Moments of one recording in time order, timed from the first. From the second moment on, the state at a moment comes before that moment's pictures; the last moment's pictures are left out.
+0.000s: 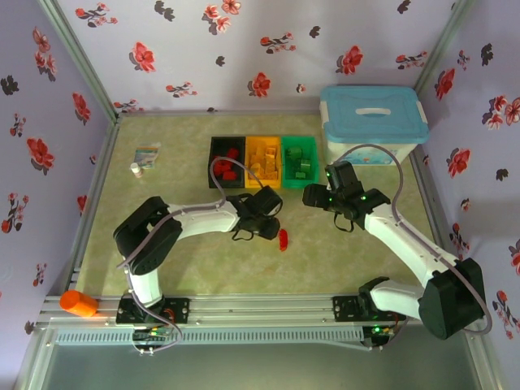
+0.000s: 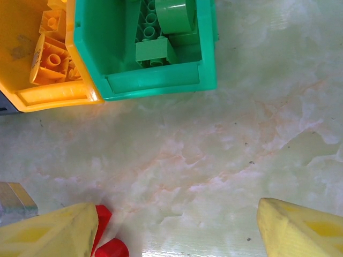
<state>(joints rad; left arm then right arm) -0.97 1.81 1.10 -0.39 0.01 -0.46 0.46 1.18 0.85 -0.57 0.02 0.54</state>
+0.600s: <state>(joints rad) -0.50 1.65 1.23 -0.40 0.00 -0.45 0.61 1.24 0.83 -0.54 0.02 0.58</state>
